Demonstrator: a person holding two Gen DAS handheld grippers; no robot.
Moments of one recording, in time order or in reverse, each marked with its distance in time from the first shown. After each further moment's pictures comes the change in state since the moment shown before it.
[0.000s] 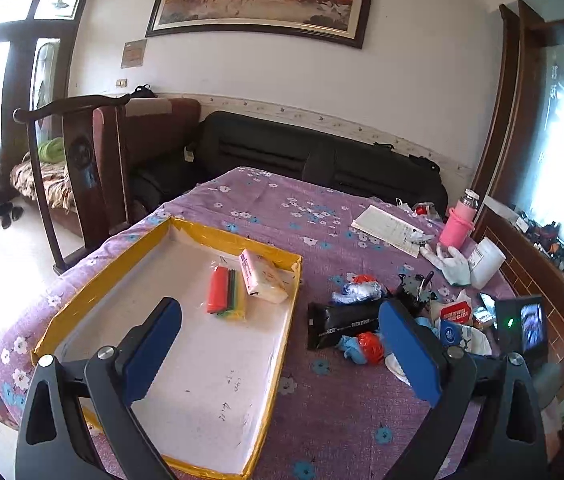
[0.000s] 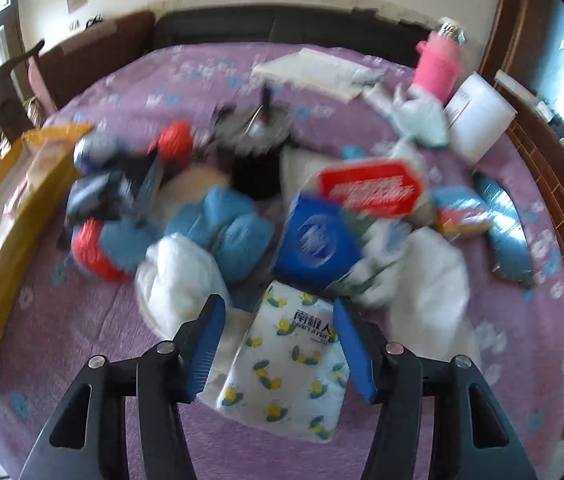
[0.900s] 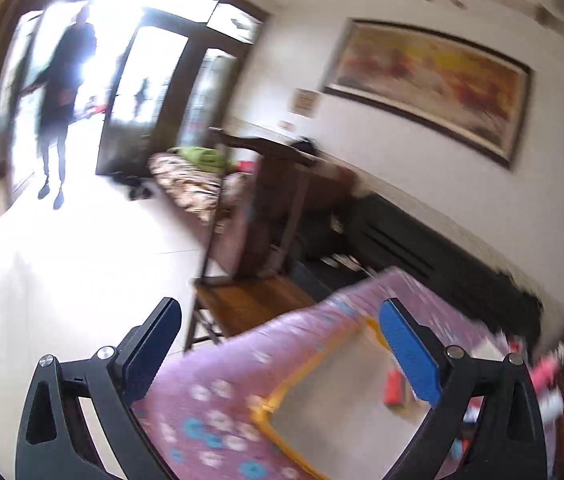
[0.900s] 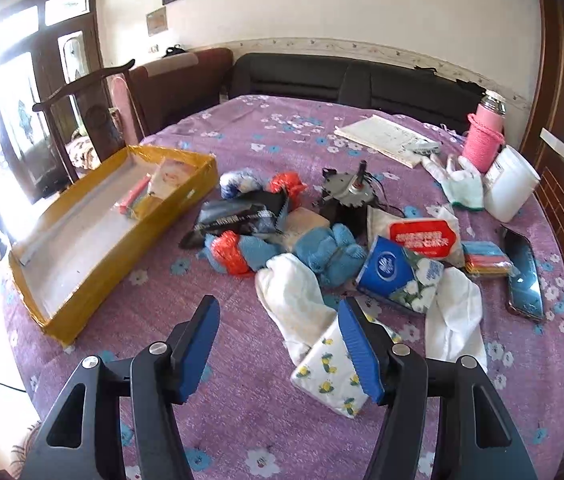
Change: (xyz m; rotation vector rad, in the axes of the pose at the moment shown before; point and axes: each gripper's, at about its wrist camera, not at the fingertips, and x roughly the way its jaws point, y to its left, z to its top) left arm -0.152 0.191 0.023 -0.437 -0.285 0.453; right arm -0.087 0.020 -0.020 -0.126 -0.195 0.233
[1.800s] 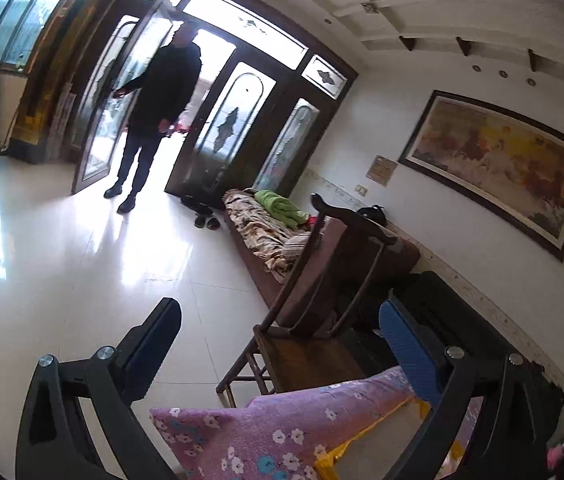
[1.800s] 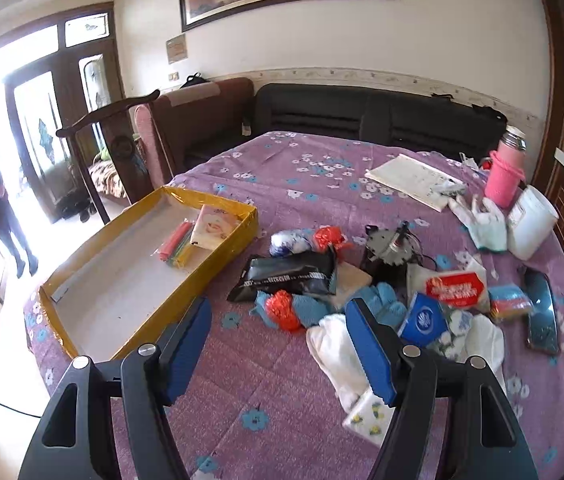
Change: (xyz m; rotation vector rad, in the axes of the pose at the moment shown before) left arm -0.042 0.028 0.019 -0.128 -0.181 0.136; right arm -0.019 0.034 0.026 0.004 -0.114 0.057
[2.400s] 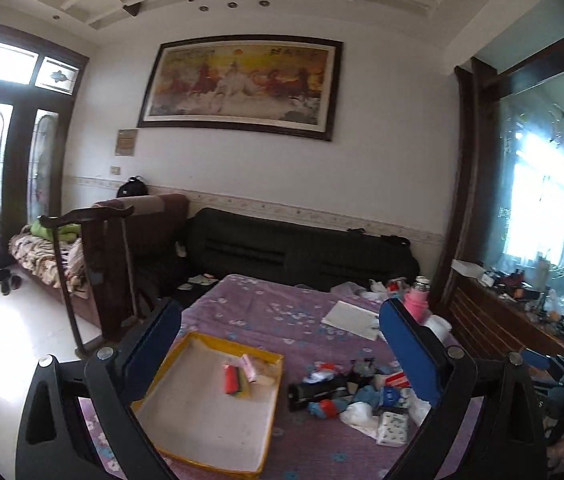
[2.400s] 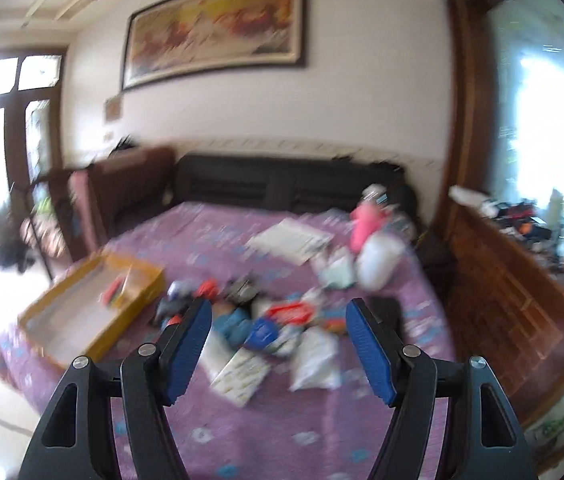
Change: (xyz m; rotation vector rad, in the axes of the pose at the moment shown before) left arm -0.124 -0.224 -0.030 0.496 0.199 -0.804; right arm -0.205 -0.068 -0.007 0.070 -0.258 -0.317
